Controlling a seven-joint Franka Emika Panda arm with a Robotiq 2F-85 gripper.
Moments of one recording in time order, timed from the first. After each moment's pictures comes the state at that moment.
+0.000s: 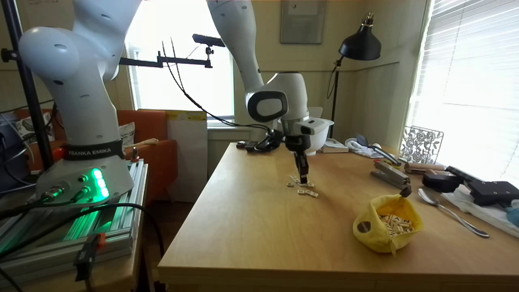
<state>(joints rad) -0.17 0.55 -0.04 -2.23 0.13 3.01 0.13</state>
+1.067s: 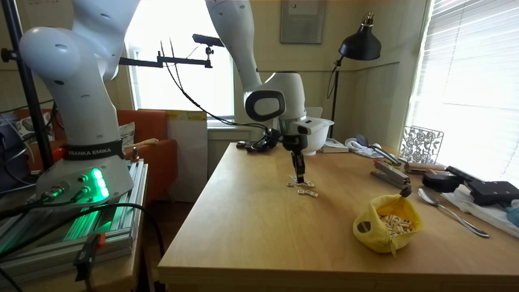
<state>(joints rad) -0.16 0.54 -0.04 -2.25 0.14 3.00 0.14</state>
